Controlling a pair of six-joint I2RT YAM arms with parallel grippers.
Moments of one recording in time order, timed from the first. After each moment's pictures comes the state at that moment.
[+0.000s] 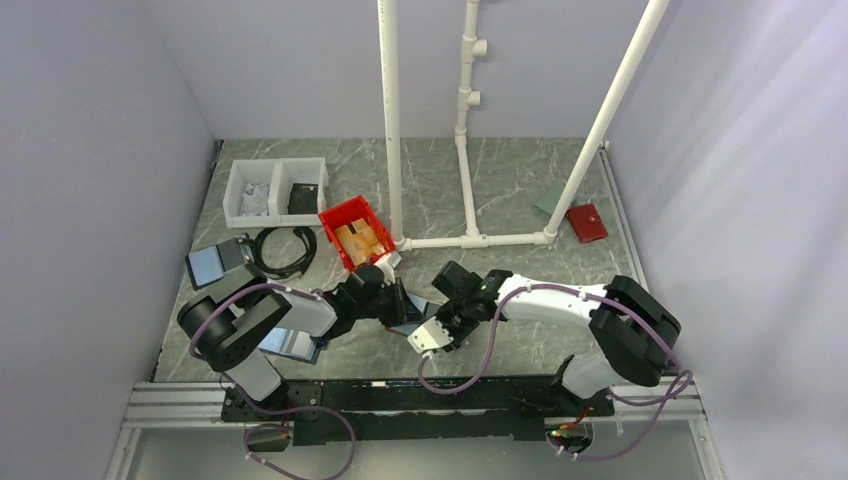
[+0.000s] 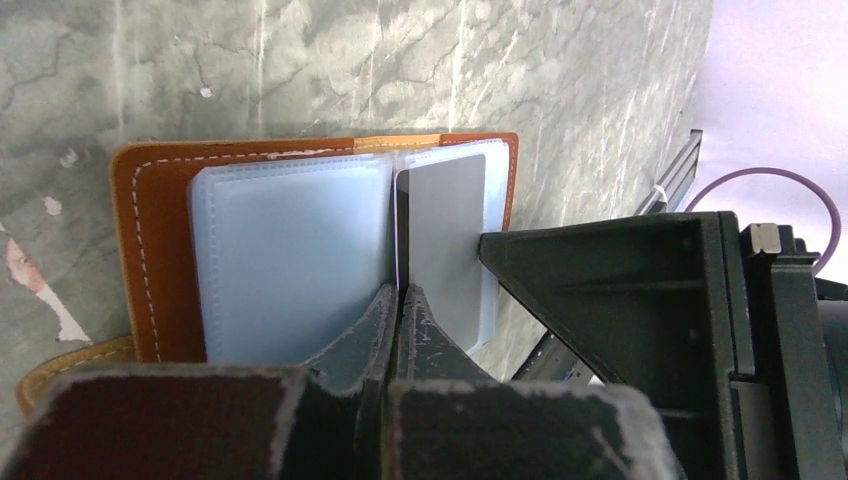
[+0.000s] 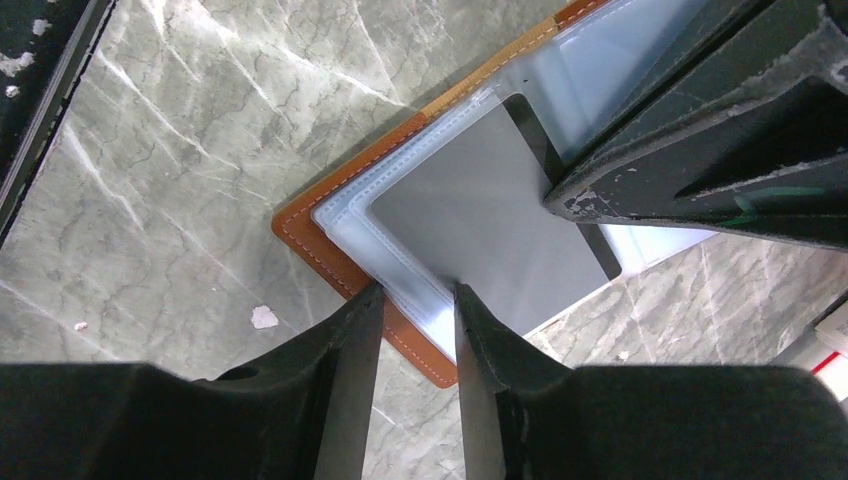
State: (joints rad) left arm -0.81 1.61 0.45 0.56 0.31 -0.97; right arm 0.94 1.48 0.76 -0.53 -0.29 -1.31
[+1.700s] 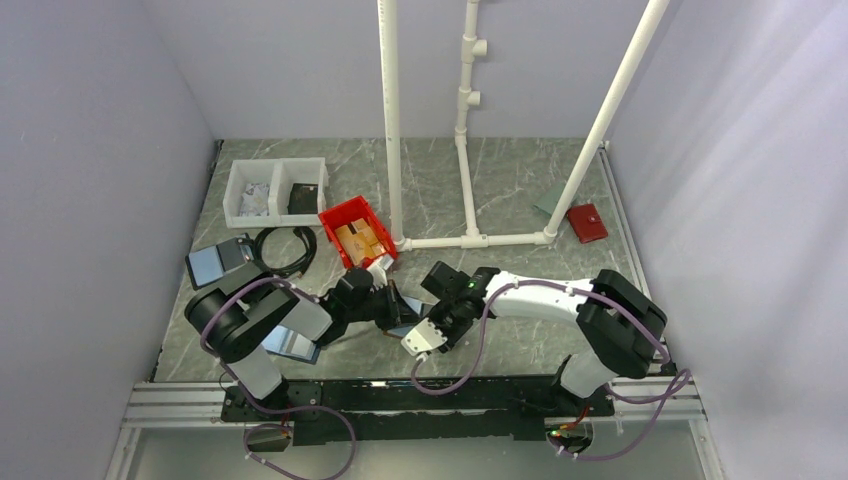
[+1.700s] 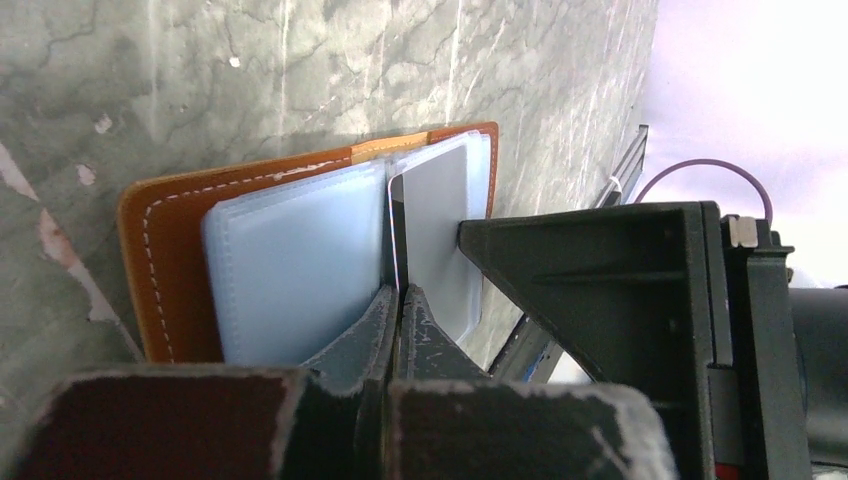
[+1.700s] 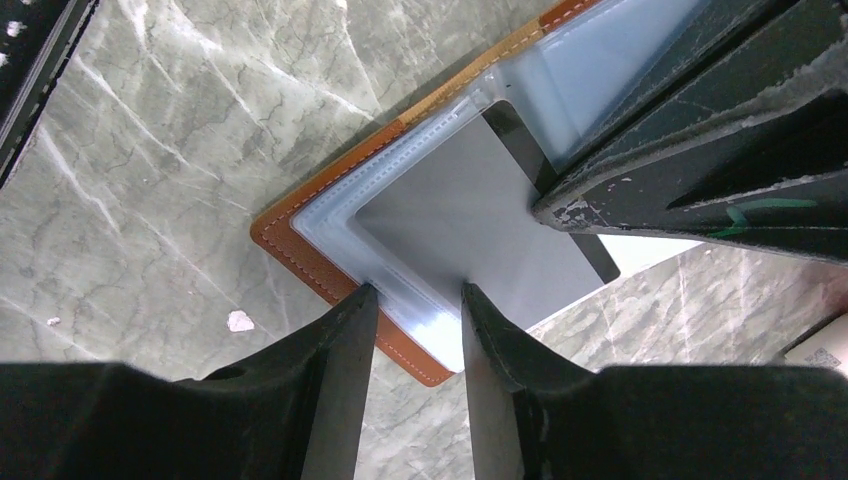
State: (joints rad) left arm -0.76 1.67 0.35 0.79 0.41 -1.04; right arm 0.99 1.56 0.84 -0.58 -0.25 -1.34
